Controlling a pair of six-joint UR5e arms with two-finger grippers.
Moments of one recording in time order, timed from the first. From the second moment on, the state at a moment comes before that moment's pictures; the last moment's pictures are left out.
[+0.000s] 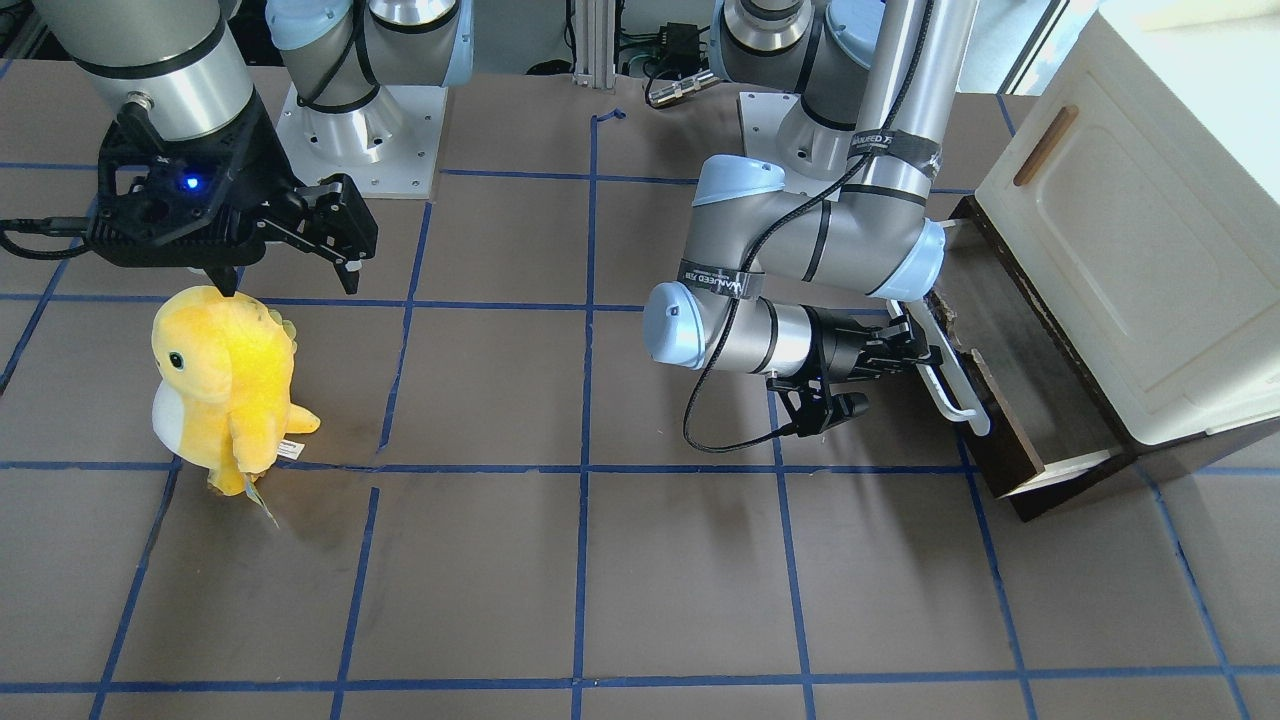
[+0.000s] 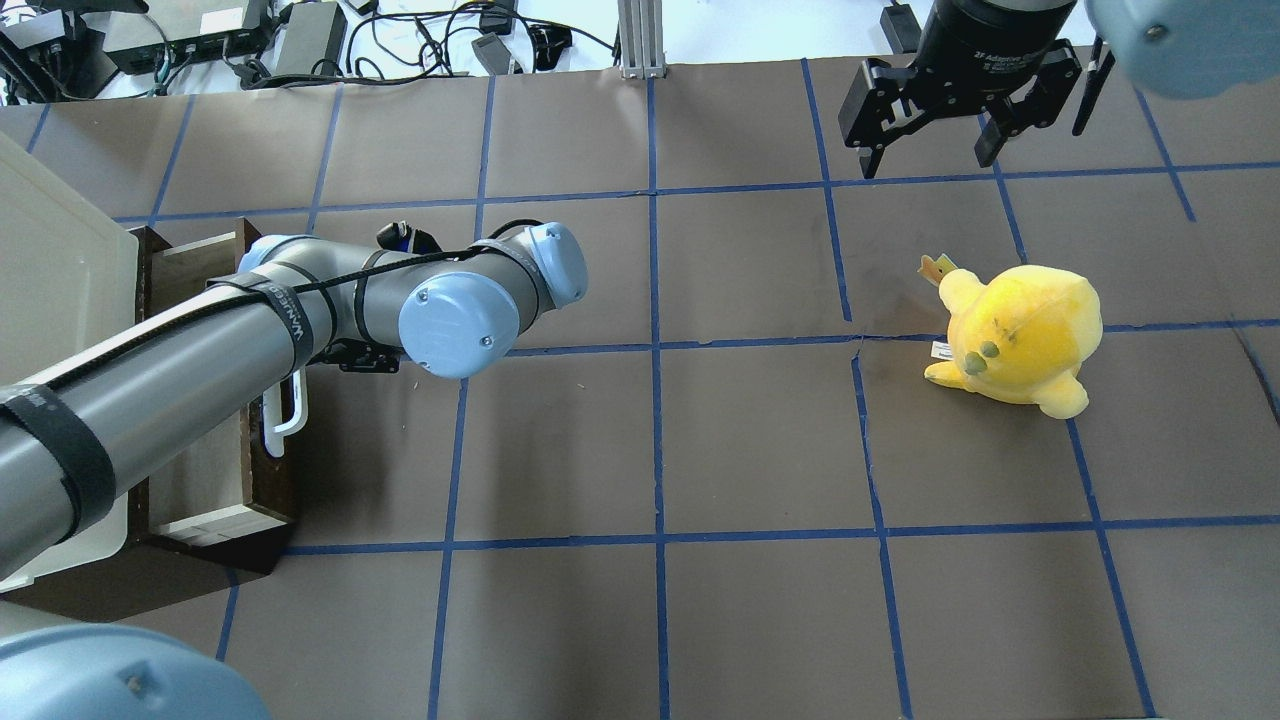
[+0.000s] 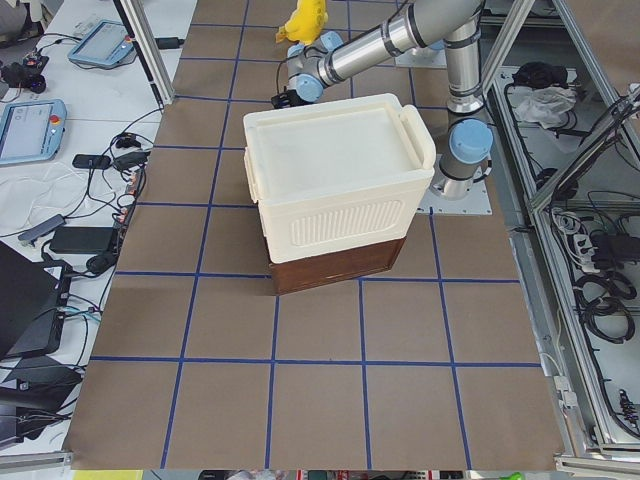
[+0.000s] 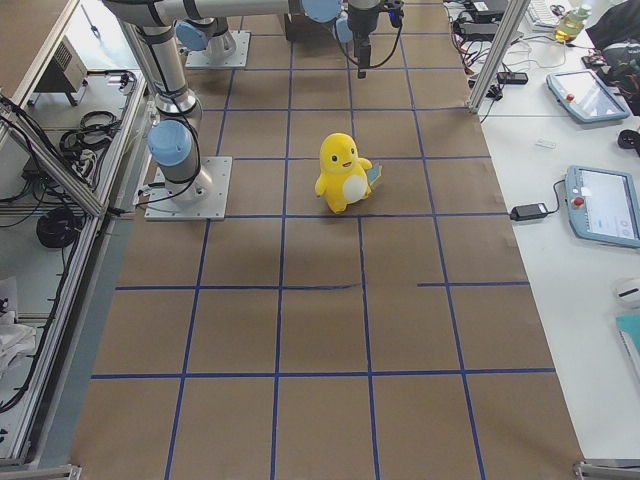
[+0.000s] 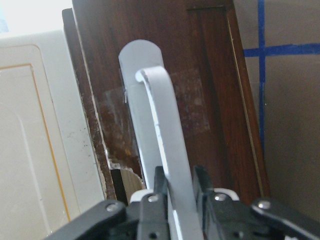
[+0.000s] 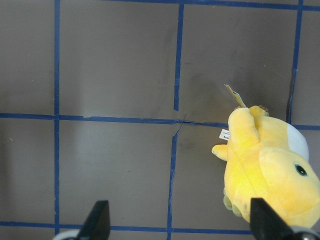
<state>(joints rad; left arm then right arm) -1.81 -1.99 -1.82 -1.63 2.69 -0.65 1.60 -1.48 1.44 -1.57 -1.58 -0.02</state>
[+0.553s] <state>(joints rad) -1.83 -1.99 -1.82 -1.63 2.68 -0.64 1.60 -1.48 1.44 -1.57 -1.58 -0.02</state>
